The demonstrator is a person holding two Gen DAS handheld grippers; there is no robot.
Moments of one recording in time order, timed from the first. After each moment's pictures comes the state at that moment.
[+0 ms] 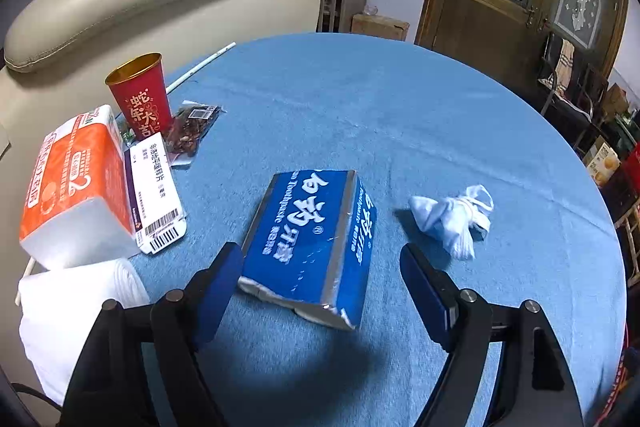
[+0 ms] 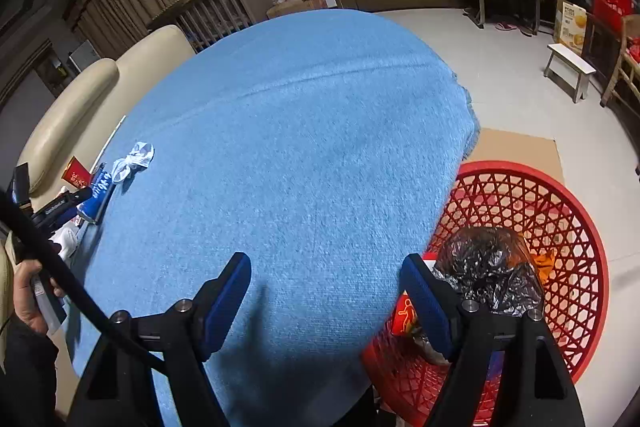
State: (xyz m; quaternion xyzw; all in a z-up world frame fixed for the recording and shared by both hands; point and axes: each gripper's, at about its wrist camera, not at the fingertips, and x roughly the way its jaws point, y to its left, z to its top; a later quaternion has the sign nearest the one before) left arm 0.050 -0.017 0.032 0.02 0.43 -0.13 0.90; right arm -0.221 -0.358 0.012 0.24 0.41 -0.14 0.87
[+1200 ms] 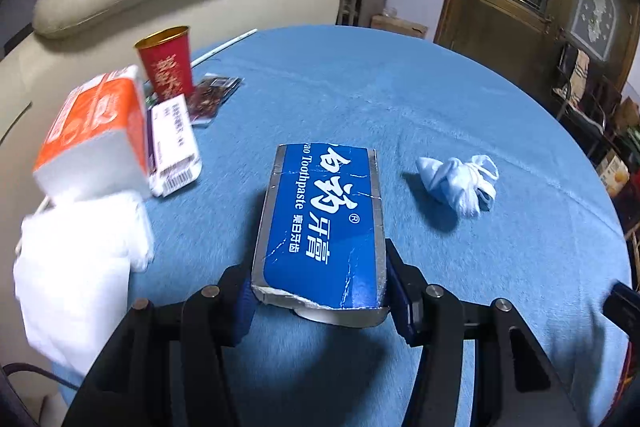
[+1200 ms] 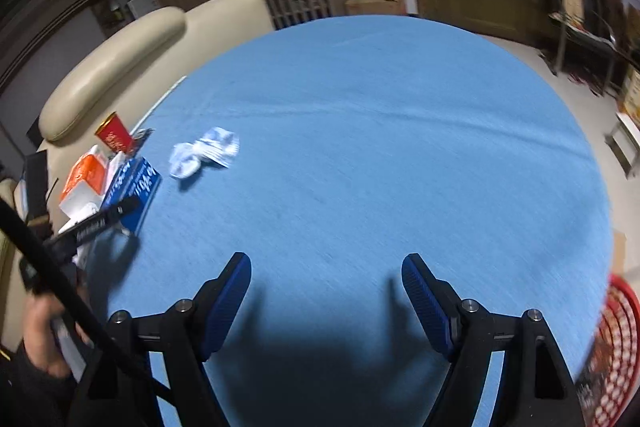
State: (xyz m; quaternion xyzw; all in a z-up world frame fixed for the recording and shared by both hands) left arm 0.010 -0.012 0.016 -0.01 0.43 -0.10 0.90; right arm -0.089 -0.267 0.022 0.15 0.42 -0.03 0.89
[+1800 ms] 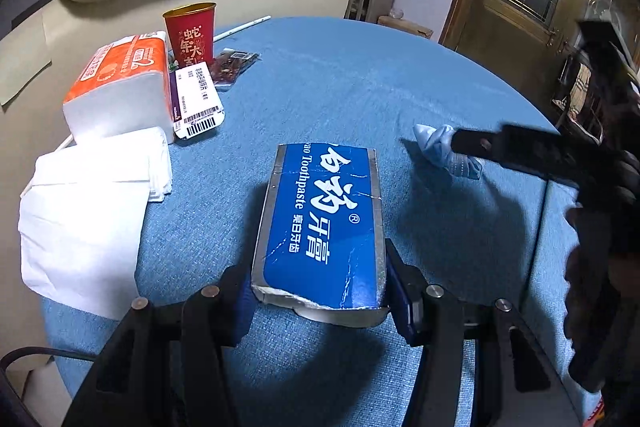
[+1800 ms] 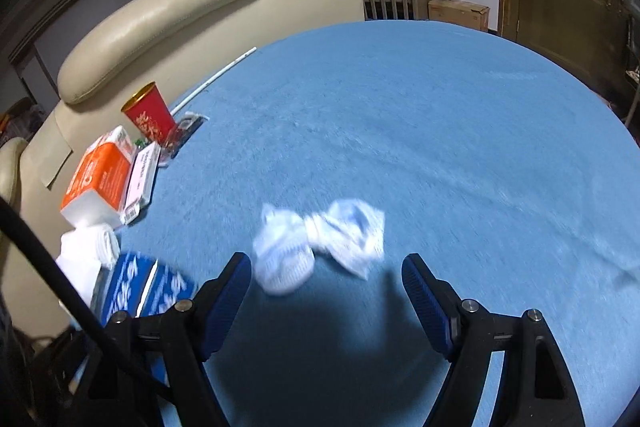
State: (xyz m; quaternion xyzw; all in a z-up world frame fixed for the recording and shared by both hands) left arm -0.022 0.004 0.009 -0.03 0.43 -0.09 0.90; right arm 0.058 -0.177 0.020 0.09 0.43 0.07 0.89
